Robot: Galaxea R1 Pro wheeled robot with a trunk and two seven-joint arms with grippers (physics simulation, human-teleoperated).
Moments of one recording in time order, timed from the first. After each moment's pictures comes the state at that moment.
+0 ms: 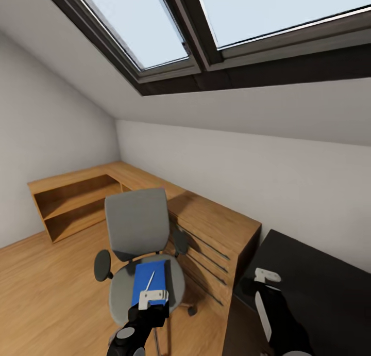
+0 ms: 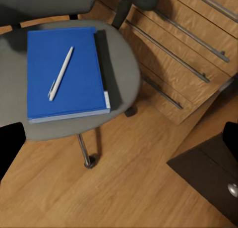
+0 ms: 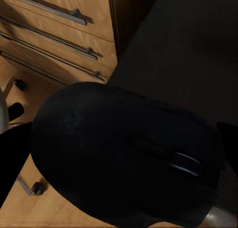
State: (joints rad) left arm -0.12 0.00 -0.49 -1.35 0.47 0.43 0.50; right arm -0.42 0.14 -0.32 -0.93 0.12 0.49 -0.08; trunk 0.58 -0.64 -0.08
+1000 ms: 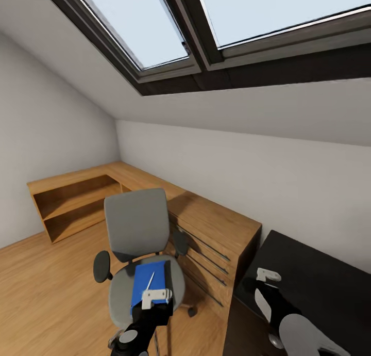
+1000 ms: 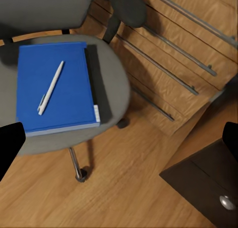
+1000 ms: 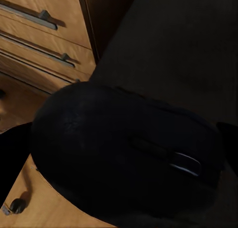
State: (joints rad) left arm -0.12 0.00 -0.53 -1.36 0.47 0.37 0.50; right arm -0.67 0.01 -0.32 -0.32 0.08 0.16 -0.15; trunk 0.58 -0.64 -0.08
